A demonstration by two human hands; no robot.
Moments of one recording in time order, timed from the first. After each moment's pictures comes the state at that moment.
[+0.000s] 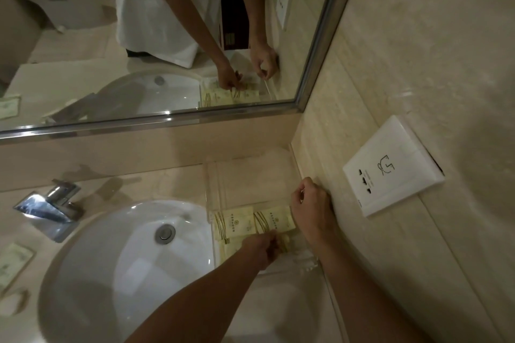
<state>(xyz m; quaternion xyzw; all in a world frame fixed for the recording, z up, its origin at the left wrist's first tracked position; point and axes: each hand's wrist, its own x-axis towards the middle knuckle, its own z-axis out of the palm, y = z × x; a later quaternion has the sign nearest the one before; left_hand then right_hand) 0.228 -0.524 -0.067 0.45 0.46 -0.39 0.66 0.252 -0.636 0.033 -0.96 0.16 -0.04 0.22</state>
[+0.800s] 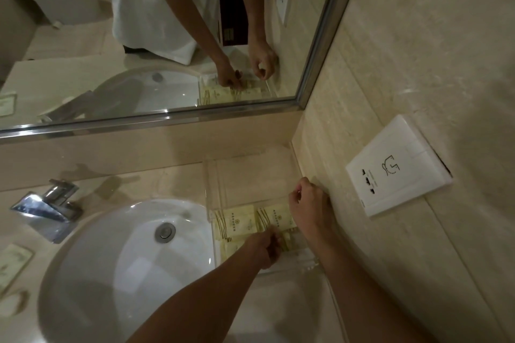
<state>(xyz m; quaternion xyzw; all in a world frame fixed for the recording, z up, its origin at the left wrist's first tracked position) 0.230 -0.524 -0.059 0.39 0.48 -0.42 0.67 0.256 -0.633 0.028 -0.97 0.14 -0.01 0.19</state>
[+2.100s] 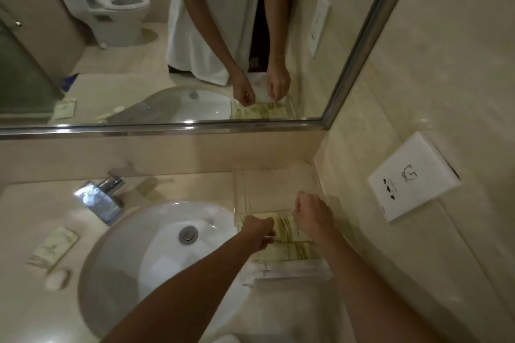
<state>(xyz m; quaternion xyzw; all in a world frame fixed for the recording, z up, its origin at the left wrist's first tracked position) 0.246 -0.454 0.009 0.66 0.31 -0.35 0.59 0.256 -0.589 0.053 -0.98 0.08 0.11 0.11</state>
